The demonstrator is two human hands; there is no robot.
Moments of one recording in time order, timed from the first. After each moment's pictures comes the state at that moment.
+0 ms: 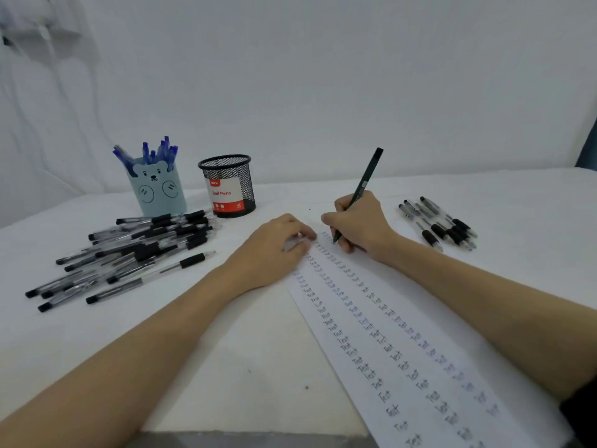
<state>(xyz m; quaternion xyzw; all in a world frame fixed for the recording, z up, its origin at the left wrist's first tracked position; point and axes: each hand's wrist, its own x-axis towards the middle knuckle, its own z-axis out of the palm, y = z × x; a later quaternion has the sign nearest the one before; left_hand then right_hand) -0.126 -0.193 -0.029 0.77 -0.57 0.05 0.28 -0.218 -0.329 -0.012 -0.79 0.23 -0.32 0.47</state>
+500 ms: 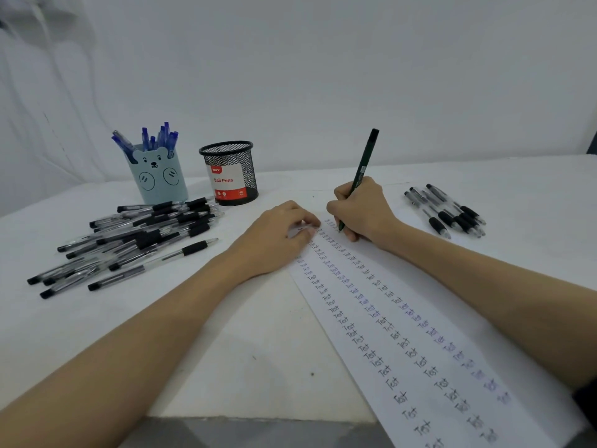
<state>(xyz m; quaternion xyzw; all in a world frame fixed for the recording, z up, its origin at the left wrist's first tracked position) -0.126 -0.193 -0.029 0.77 -0.56 0.04 0.29 -0.216 -0.327 -0.012 -0.82 0.21 -0.31 0.43</state>
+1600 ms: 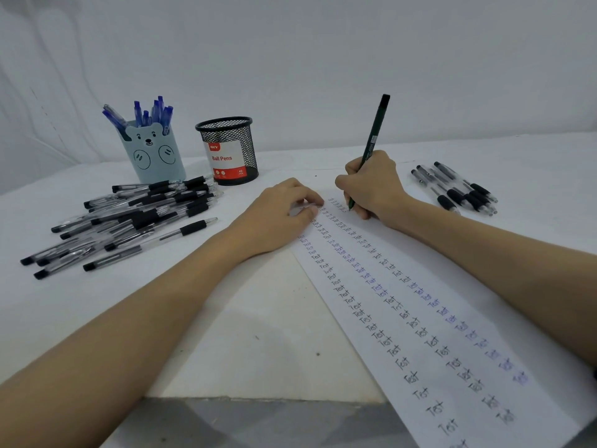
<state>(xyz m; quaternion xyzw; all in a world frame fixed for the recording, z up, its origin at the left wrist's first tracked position) -0.128 -0.192 -0.027 0.77 -0.56 0.03 0.29 -0.215 -0.330 -0.012 -0.81 0.25 -0.33 0.42</state>
